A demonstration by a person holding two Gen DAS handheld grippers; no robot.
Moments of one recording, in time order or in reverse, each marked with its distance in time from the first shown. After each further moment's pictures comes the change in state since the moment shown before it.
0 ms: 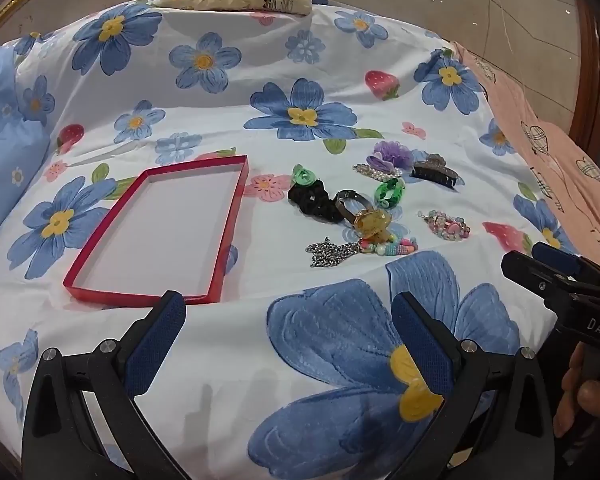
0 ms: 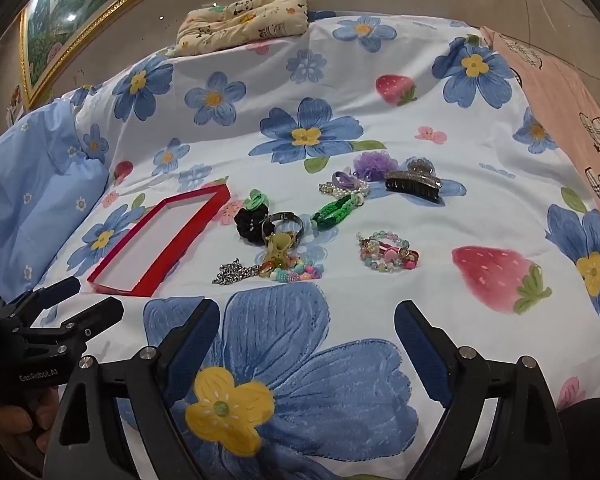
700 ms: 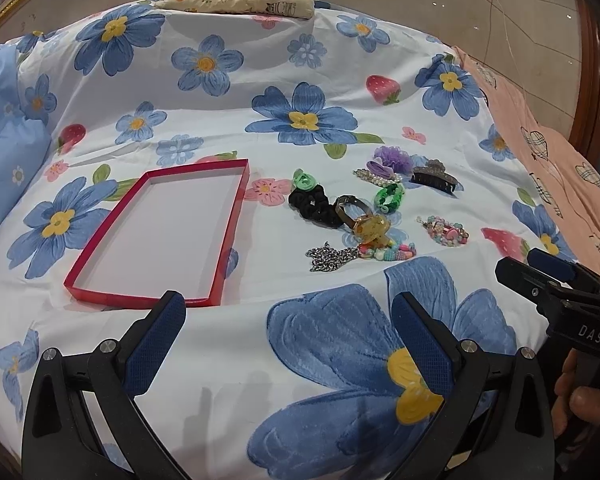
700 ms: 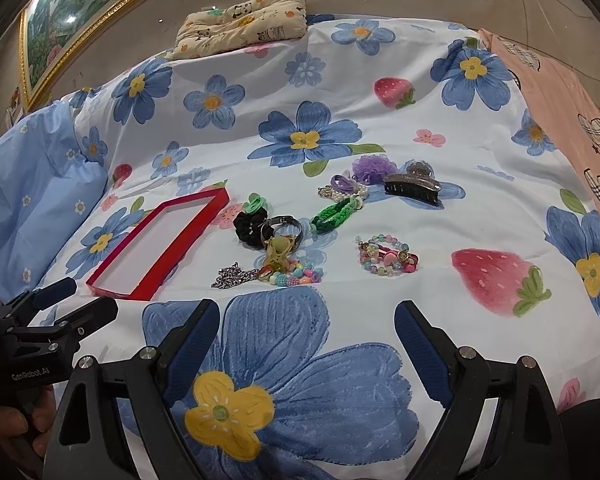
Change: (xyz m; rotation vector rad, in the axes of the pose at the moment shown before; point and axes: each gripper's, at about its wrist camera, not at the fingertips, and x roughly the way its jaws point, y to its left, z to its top) left arm -0.004 0.001 0.007 -0.015 -0.007 -0.002; right arm 0.001 -0.001 0.000 0.003 -0.030 0.008
